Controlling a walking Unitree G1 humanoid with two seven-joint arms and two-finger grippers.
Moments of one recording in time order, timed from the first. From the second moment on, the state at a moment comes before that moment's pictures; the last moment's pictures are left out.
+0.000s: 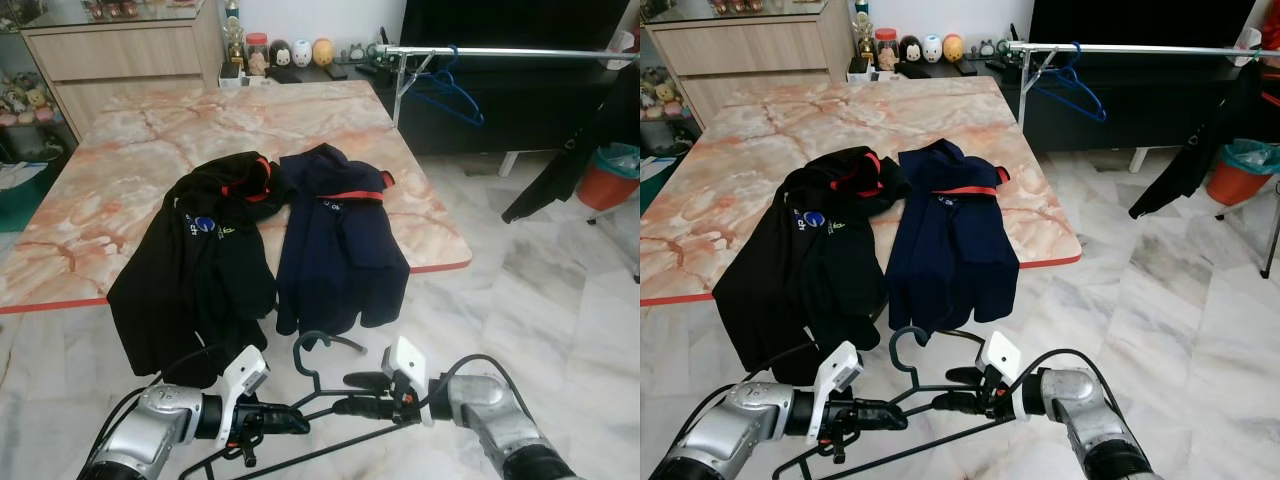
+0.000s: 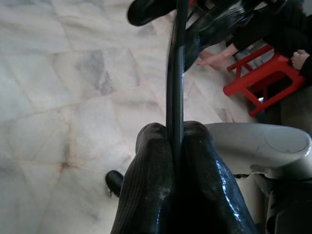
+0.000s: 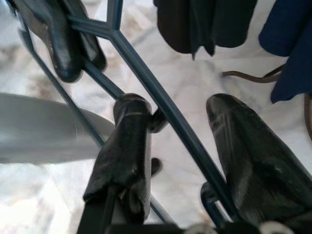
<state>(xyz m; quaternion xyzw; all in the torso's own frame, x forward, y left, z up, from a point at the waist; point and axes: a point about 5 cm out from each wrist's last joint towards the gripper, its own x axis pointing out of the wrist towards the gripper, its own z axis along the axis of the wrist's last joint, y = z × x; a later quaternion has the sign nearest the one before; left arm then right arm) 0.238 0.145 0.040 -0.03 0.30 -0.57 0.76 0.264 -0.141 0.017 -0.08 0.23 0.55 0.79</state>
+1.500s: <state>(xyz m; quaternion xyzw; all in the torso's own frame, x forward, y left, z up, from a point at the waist) 0.203 0.179 0.026 0.02 0.37 -0.61 0.70 0.267 -0.175 0.029 0.08 0.23 0.54 0.80</state>
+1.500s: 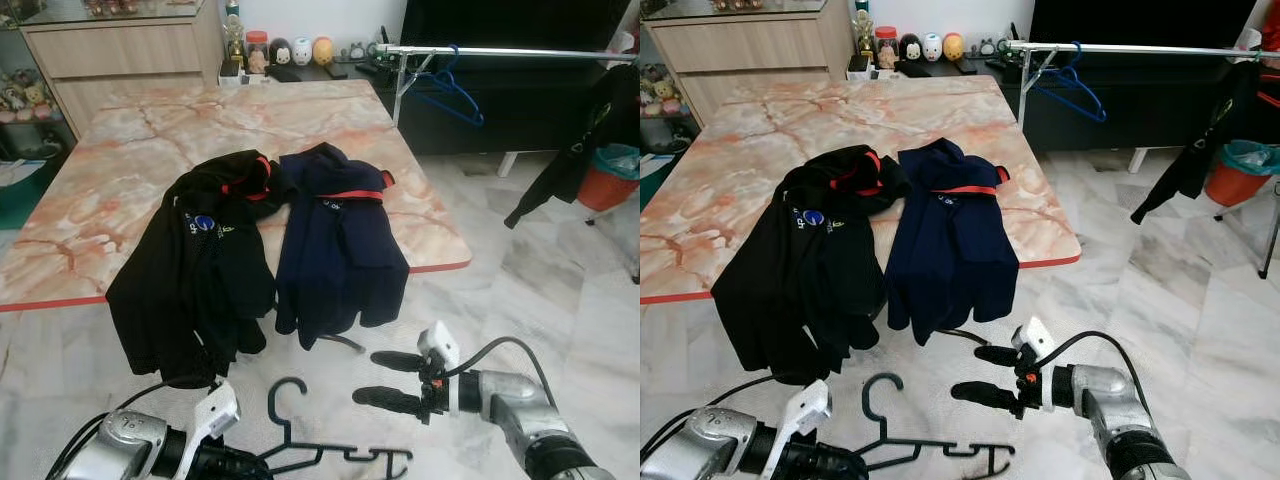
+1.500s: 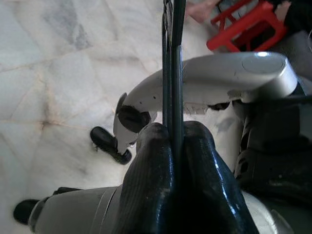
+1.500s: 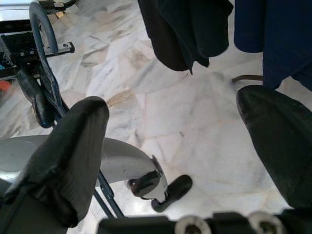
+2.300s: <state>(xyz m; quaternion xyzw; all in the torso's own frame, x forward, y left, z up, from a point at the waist) 0.192 0.235 -0.063 0.15 0.48 -0.17 0.85 0.226 -0.175 -0.058 -0.02 0.41 0.15 0.90</state>
